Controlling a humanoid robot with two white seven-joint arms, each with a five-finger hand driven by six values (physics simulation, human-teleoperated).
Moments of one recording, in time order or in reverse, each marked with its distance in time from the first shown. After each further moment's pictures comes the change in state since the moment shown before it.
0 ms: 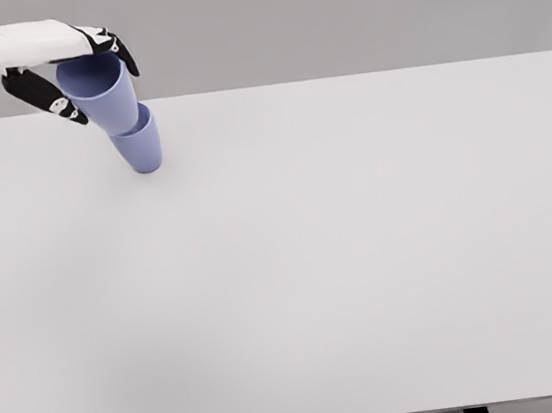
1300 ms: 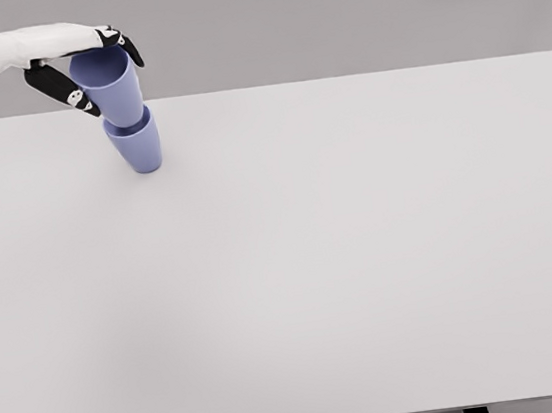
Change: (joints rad) left arm -0.002 -0.174 -0.012 0.316 -0.012 -0.013 0.001; right arm 0.000 0.000 0.000 0.000 0.000 0.000 0.000
